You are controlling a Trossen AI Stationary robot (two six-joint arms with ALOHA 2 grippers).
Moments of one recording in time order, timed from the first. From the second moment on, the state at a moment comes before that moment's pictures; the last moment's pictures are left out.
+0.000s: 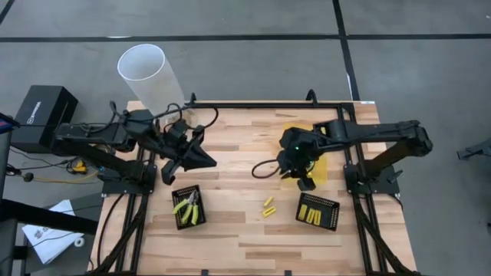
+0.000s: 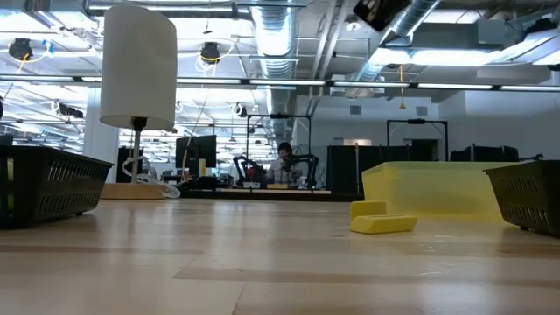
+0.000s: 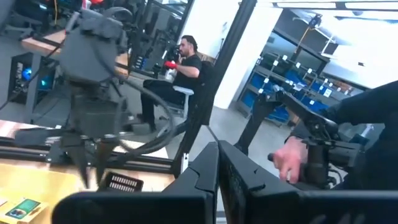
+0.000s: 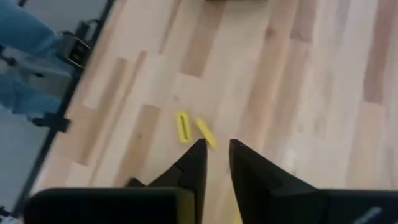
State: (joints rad) left arm -0.12 1.07 1.21 -0.10 0.22 -0.39; right arm 0.05 1.43 1.43 -1.01 -0.23 -0.17
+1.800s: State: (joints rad) left arm -0.11 1.07 1.21 -0.14 0.20 -0.35; right arm 0.07 1.99 1.40 -0.83 -0.29 -0.41
